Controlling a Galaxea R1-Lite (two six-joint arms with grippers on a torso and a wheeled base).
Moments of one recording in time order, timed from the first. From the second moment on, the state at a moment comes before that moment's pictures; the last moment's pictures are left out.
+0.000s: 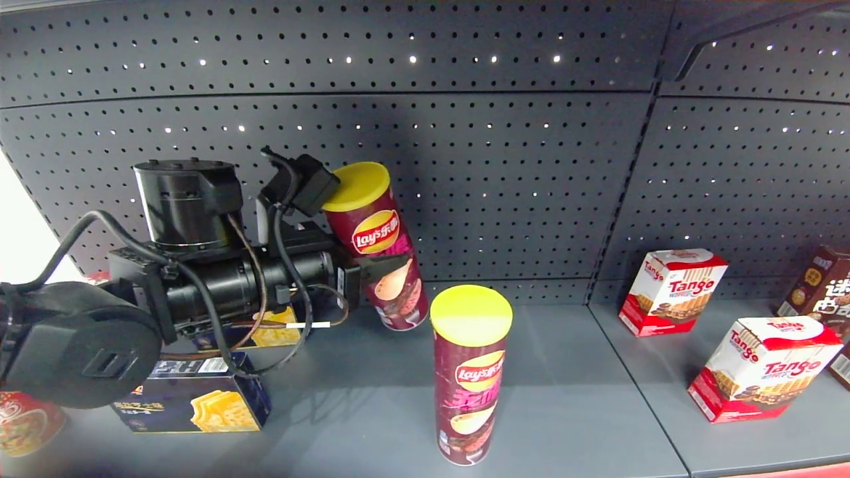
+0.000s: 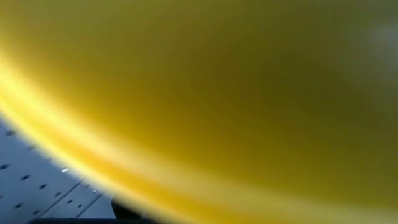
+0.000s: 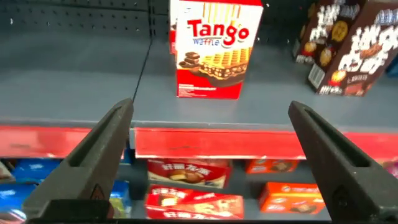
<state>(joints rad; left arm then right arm) -0.40 1.72 -0.89 -0.65 -0.43 0.10 -0.01 0.00 -0.03 -0.01 -0.04 -0.05</state>
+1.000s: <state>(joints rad) -0.40 1.84 -0.90 -0.74 -0.44 0.10 -0.01 0.00 -0.02 -0.01 -0.04 0.06</state>
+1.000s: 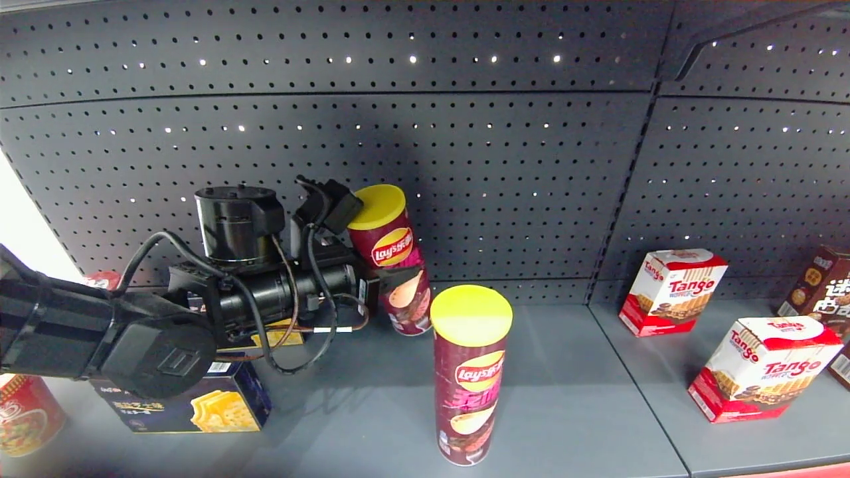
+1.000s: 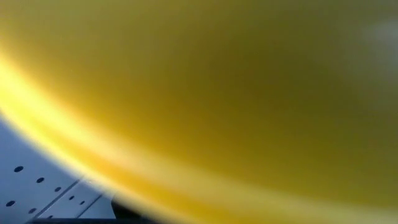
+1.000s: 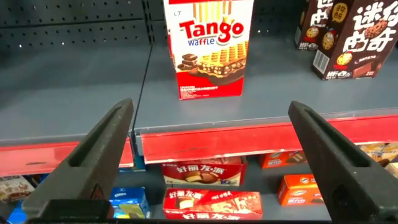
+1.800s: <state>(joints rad) -0.42 1.93 -0.95 -0.74 -0.52 0.13 -0.01 0.00 -0.03 -0.01 -0.04 0.08</state>
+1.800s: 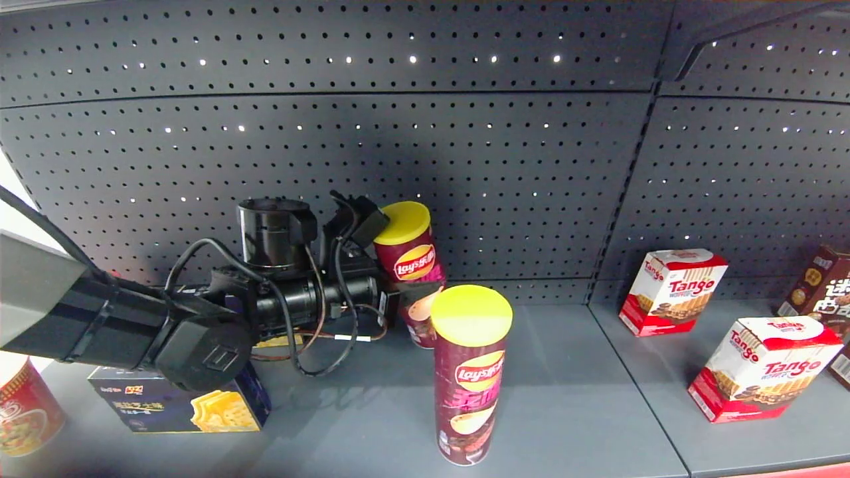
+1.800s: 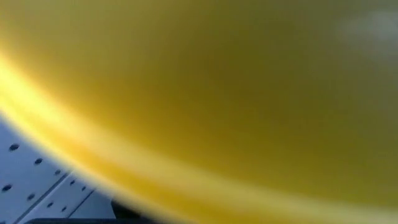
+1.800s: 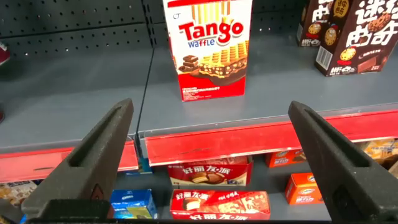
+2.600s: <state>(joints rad) -0.42 2.03 -1.04 -0.60 -0.55 0.20 -0.01 0.00 -0.02 -0.01 -0.04 0.08</state>
